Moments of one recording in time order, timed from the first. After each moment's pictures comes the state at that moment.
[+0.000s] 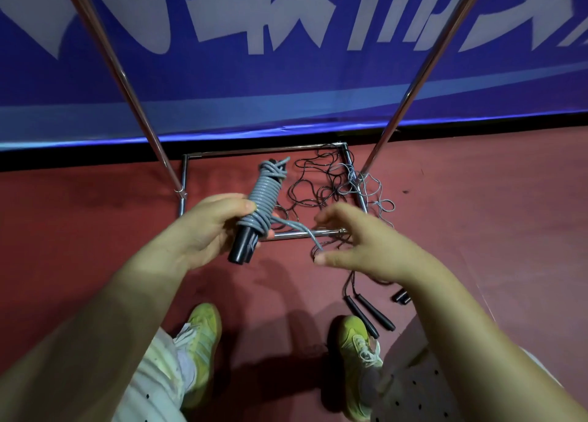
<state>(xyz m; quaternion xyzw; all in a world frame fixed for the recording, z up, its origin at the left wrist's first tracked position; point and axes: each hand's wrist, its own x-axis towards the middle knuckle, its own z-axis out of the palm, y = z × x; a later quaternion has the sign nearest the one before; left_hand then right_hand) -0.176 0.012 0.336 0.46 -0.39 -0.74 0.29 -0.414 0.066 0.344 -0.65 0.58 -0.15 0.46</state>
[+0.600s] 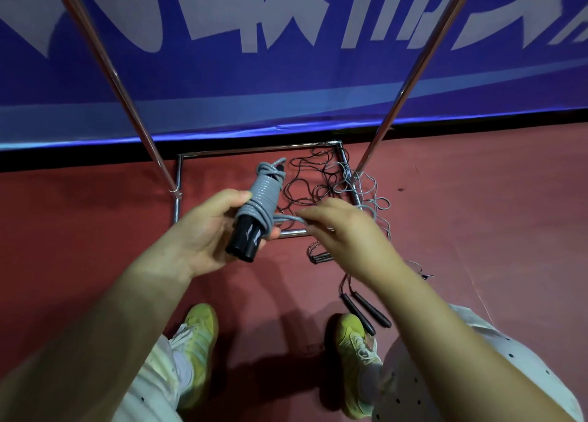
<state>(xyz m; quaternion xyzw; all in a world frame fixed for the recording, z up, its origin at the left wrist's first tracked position) -0.187 0.021 0.349 0.46 -0.24 -0.80 0.29 -0.392 0.062 0.329 -0.76 0.57 -0.25 0.20</state>
